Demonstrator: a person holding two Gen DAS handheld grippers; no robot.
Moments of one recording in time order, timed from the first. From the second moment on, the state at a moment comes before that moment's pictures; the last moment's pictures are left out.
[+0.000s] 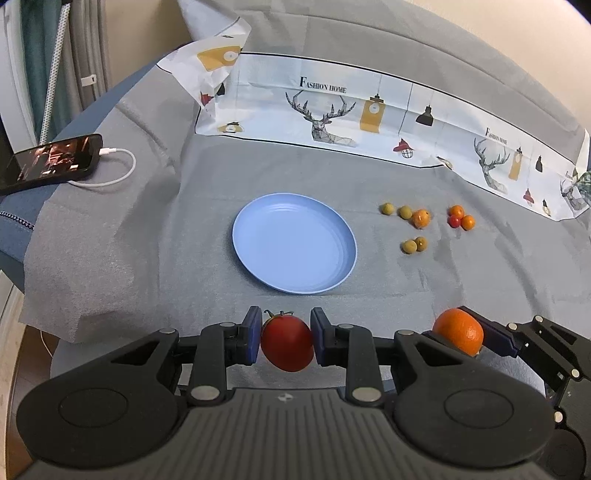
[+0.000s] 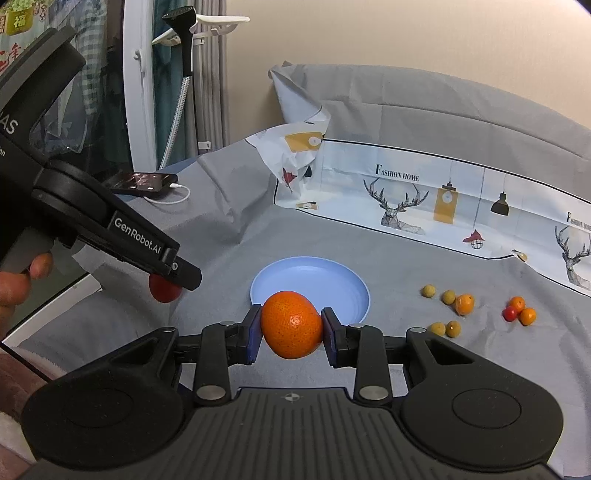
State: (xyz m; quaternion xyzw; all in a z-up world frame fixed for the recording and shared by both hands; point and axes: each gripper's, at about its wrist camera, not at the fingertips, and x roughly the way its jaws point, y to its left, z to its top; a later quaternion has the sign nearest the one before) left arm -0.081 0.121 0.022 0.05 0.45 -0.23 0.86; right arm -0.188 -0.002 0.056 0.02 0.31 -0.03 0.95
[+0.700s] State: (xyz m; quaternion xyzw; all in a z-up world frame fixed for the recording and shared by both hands) left arm -0.001 0.092 -0.010 0.06 0.48 -0.20 0.85; right arm -0.135 -0.038 0.020 0.05 0.35 -0.05 0.93
